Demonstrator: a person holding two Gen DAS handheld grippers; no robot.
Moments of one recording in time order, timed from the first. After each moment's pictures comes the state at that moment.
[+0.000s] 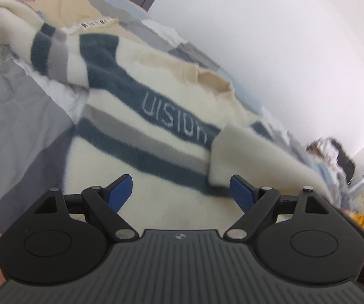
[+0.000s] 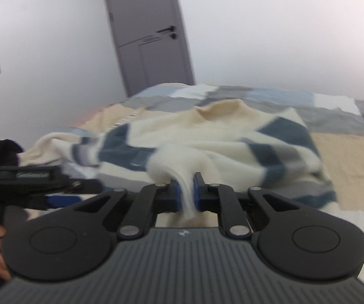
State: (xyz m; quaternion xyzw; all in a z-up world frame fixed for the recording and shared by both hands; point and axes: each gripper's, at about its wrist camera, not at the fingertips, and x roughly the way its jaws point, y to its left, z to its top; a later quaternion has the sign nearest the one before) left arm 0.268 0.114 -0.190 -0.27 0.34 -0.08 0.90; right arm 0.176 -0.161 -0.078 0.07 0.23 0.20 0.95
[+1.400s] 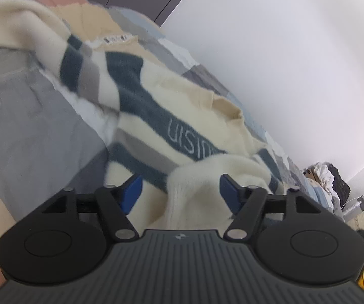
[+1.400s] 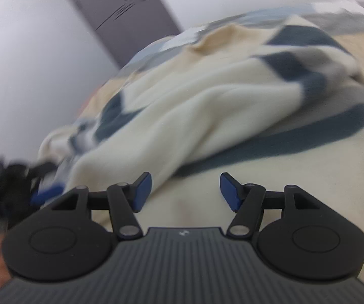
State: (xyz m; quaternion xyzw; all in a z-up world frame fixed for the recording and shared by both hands) left arm 0.259 0.162 -0.191 -0.30 0.32 -0.06 0.90; right arm 0.227 -0.149 -0.151 0.23 0.36 0.18 0.89
